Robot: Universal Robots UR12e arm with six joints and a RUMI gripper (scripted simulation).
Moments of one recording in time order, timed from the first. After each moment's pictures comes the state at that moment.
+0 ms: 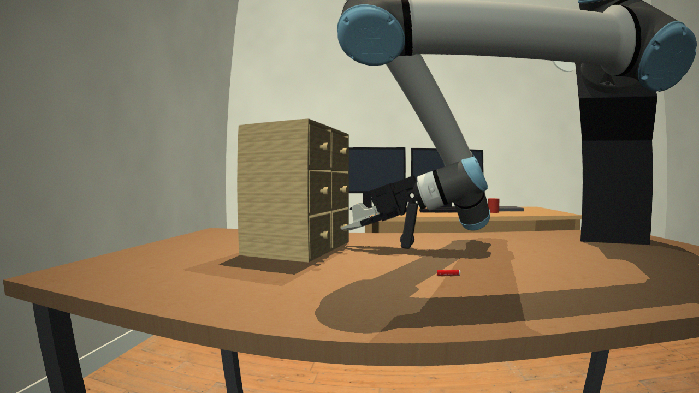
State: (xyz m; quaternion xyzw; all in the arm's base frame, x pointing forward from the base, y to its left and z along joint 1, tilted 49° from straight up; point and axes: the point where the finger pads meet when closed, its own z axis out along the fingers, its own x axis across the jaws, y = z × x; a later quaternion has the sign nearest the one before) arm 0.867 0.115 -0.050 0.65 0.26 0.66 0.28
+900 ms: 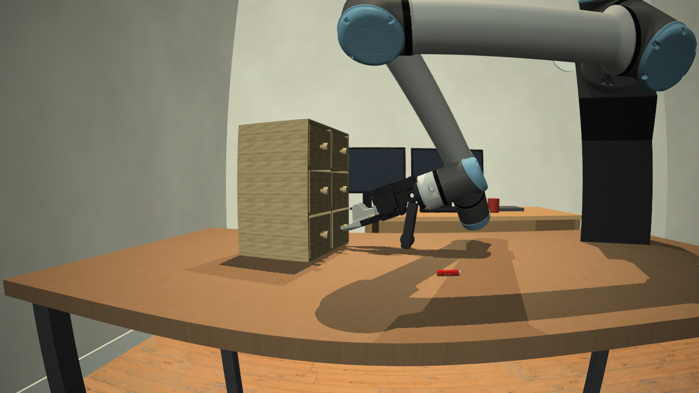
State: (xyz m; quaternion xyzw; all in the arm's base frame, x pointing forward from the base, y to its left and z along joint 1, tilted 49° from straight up) arm 0.867 0.115 -0.050 0.65 0.26 0.66 0.28
